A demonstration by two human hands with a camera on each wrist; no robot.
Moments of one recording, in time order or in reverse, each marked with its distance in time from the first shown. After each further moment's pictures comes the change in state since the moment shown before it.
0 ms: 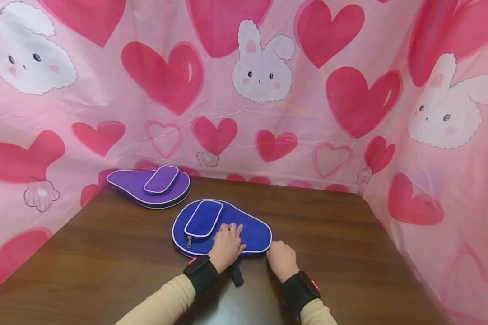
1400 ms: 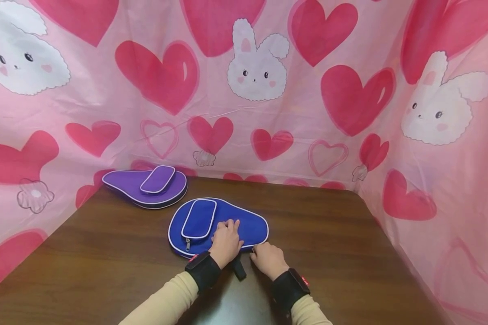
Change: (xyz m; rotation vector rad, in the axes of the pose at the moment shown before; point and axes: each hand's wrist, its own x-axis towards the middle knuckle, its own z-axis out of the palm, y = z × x) left_hand 0.011 0.006 -0.005 0.009 -0.115 -0.033; right_hand 0.000 -0.017 0.004 0.112 -0.122 -0.137
